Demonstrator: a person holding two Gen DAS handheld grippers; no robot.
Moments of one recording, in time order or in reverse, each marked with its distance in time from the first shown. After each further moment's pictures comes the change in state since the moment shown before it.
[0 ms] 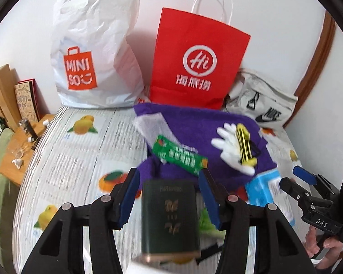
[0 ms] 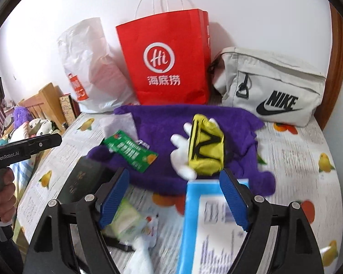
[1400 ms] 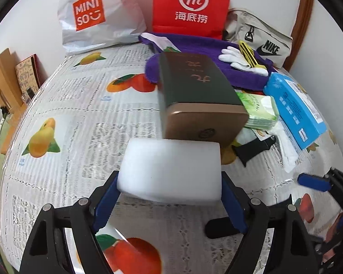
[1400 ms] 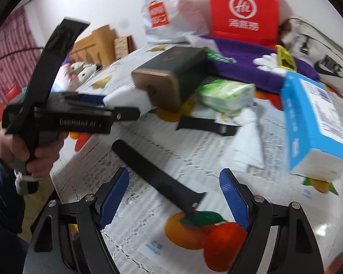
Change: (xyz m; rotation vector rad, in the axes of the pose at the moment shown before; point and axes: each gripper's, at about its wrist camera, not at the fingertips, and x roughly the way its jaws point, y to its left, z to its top) left arm 0.016 0.032 -0.152 0.116 0.103 0.035; right arm -0.011 0.109 -0.174 -0.232 0.157 0.201
